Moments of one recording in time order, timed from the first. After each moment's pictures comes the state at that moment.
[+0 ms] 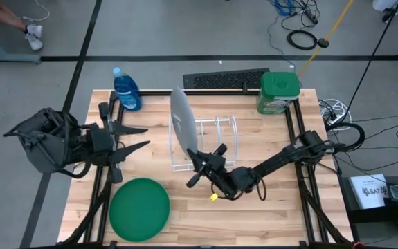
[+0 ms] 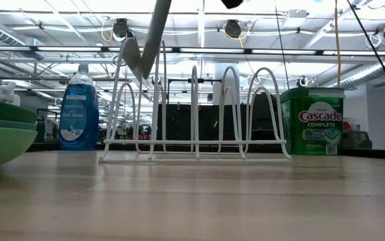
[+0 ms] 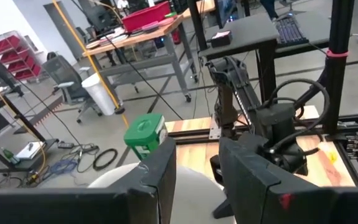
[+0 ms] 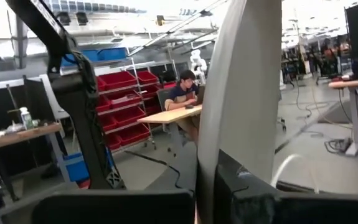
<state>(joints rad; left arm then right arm) -0.76 1.52 2.32 -1.17 -1.01 -0.05 0.41 1.98 1.30 1.18 1.10 -0.13</state>
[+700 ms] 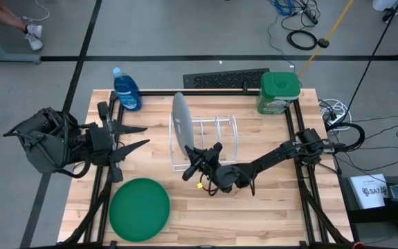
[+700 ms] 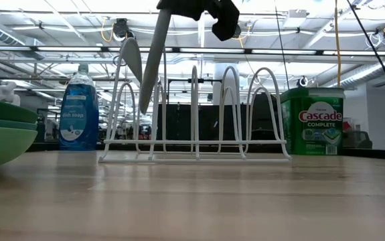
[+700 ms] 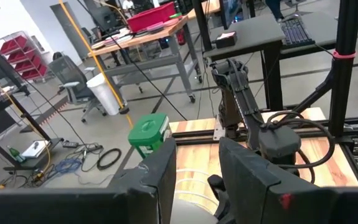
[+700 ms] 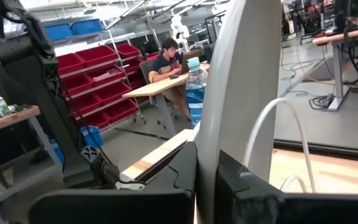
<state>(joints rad) -0.77 1.52 2.32 -1.17 -1.03 -0.05 0.35 1.98 1.30 0.82 1.12 0.26</state>
